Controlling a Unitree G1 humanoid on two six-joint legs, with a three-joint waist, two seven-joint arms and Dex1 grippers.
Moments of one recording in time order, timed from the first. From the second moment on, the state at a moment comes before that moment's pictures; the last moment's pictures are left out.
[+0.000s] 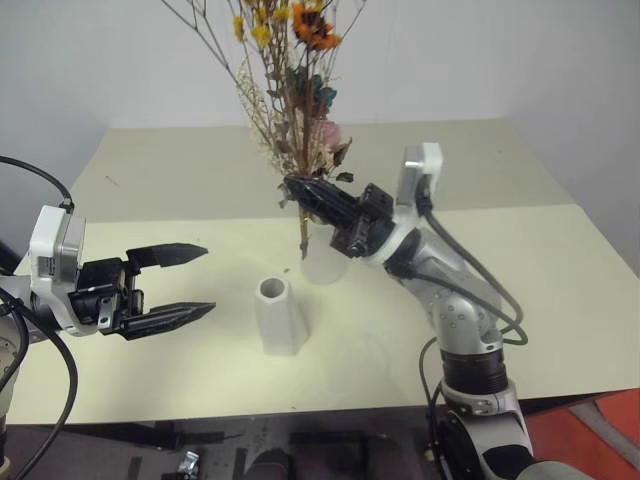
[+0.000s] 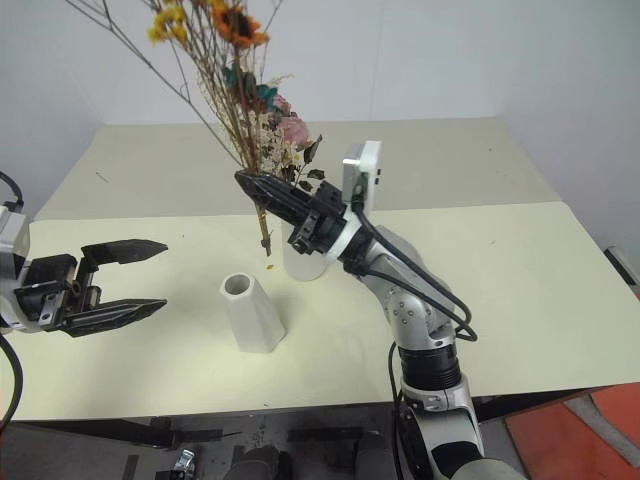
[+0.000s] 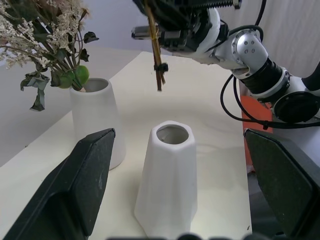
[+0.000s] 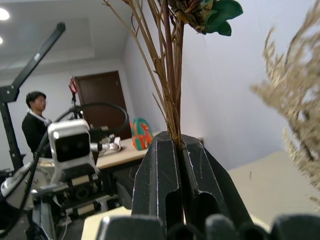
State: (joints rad) left arm -0.13 0.96 0.51 -0.30 -0.91 0.57 -1.29; right arm -0.69 -0.07 0.04 -0.20 0.70 0.48 0.71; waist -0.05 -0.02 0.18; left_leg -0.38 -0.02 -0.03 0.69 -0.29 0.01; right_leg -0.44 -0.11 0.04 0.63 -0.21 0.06
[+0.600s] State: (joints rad) left arm -0.12 0.96 0.52 -0.32 -0.91 0.57 -1.28; right arm -0.69 -0.05 0.09 -0.17 0.73 0.48 0.79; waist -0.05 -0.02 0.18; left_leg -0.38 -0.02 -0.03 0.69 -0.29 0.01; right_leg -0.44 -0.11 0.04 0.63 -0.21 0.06
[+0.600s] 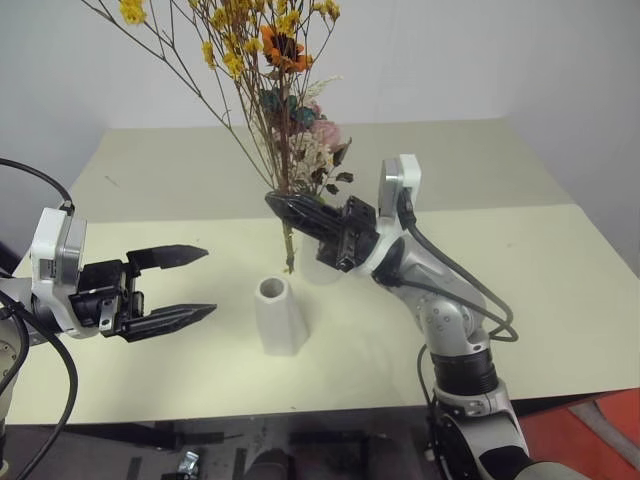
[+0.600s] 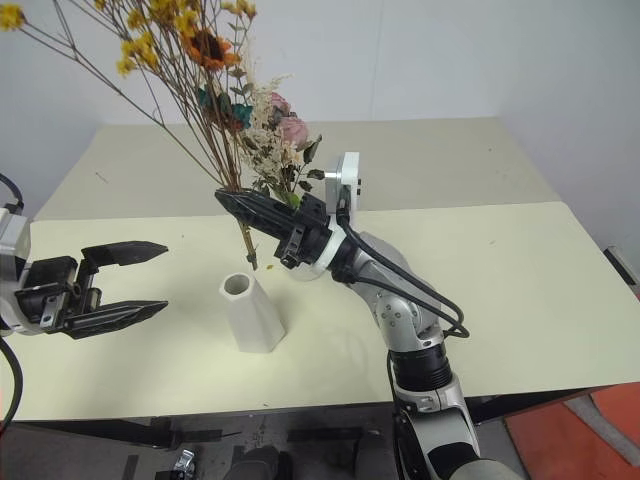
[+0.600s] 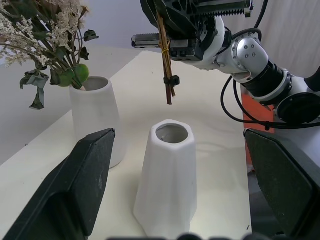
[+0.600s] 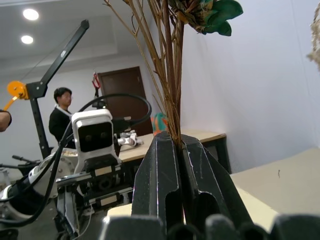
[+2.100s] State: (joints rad) left arm -0.02 0.97 0.63 -0.40 -0.95 0.63 -1.23; right arm -0.62 0.02 0.19 -0.08 0.59 0.37 0.84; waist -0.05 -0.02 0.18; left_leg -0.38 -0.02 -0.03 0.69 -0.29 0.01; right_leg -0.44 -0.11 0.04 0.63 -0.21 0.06
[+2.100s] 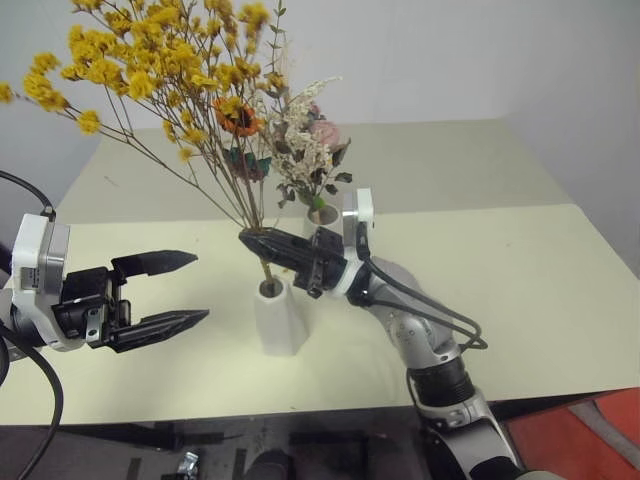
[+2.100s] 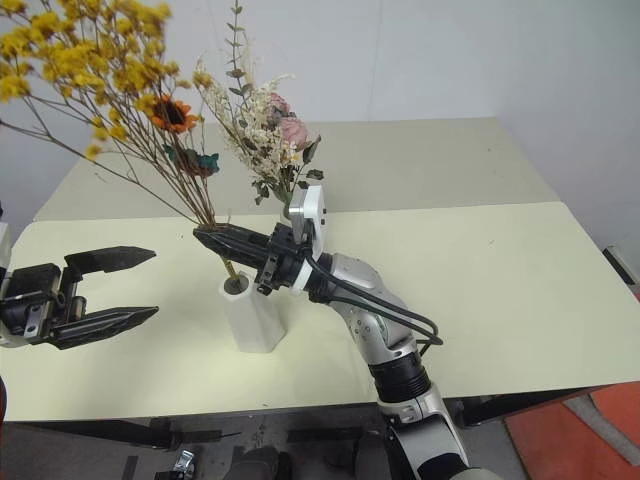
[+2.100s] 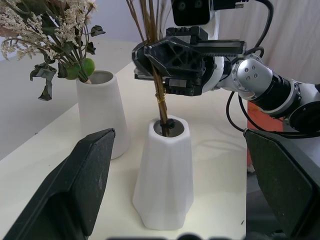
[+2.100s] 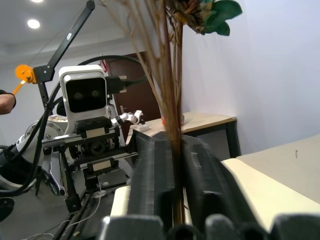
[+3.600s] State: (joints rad) left arm -0.41 0.80 0.20 -0.13 -0.78 0.54 -1.25; right arm -0.50 -0.41 0.00 -0.19 0.61 0.38 0.89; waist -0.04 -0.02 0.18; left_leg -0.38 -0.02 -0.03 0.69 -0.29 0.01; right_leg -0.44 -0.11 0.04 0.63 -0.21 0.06
